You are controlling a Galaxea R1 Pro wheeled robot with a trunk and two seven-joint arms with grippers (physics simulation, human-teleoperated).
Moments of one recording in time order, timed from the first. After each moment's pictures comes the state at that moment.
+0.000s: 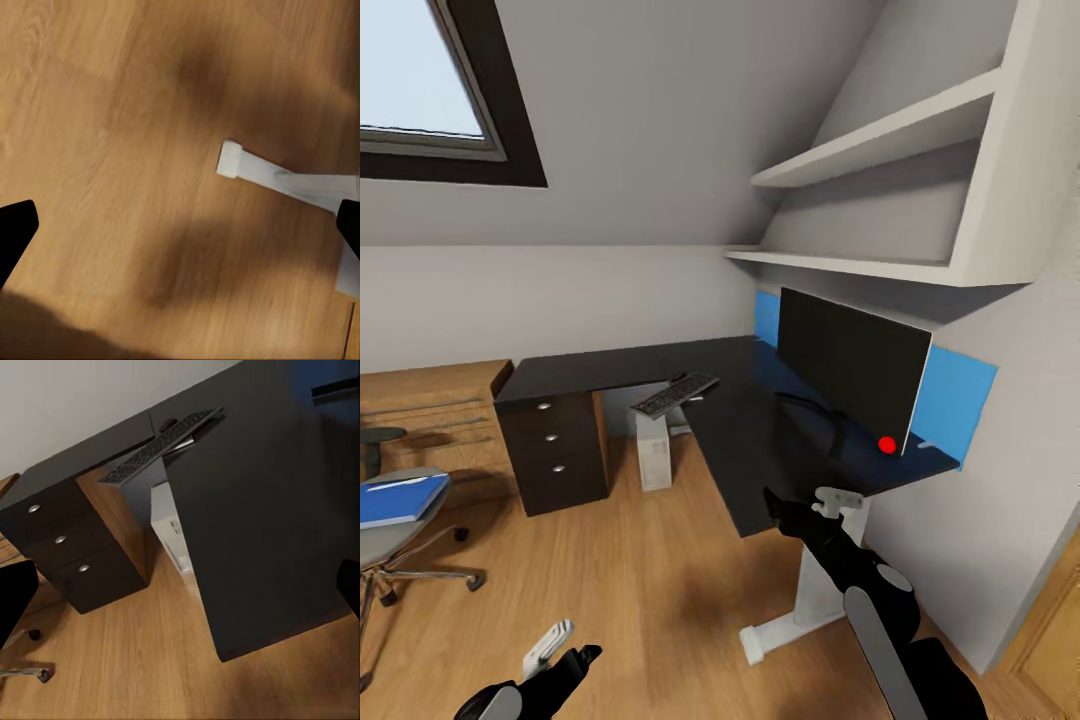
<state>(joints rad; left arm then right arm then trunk) -0.24 0.16 -0.10 -0.75 1.01 0.39 0.11 -0.25 0.01 0.21 -1.58 -0.48 0.42 -0.13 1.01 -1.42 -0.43</state>
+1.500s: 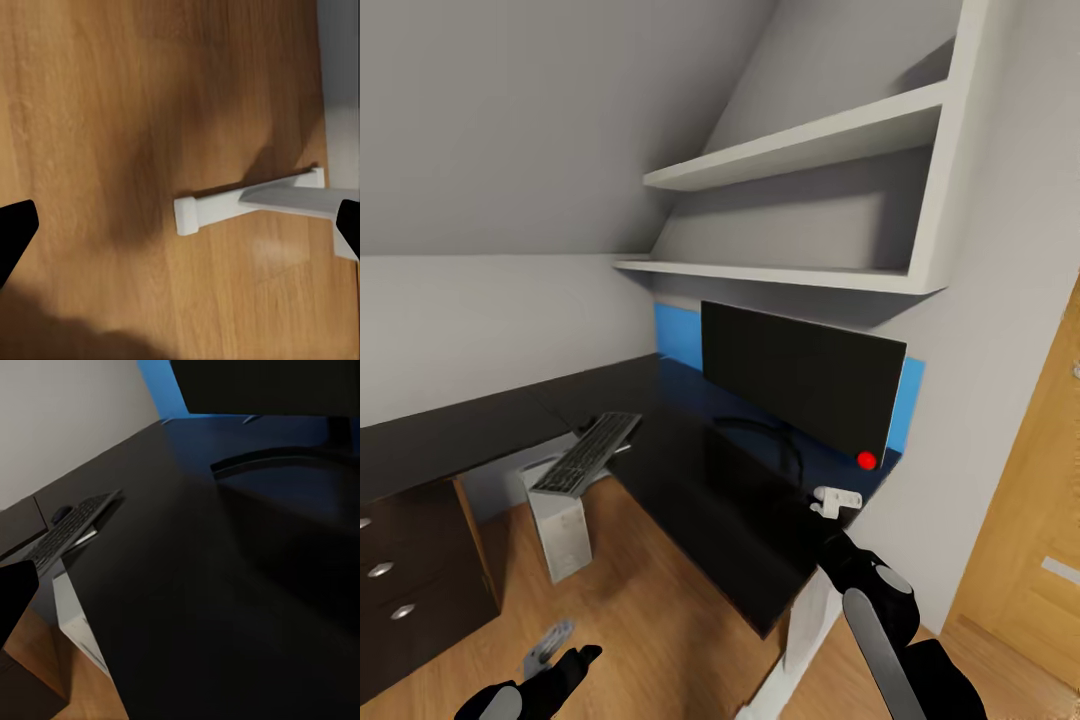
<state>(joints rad) -0.24 0.16 -0.10 -0.75 1.01 0.39 0.11 -0.24 0.01 0.22 -1.59 -0.47 0.41 -0.12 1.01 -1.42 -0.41</state>
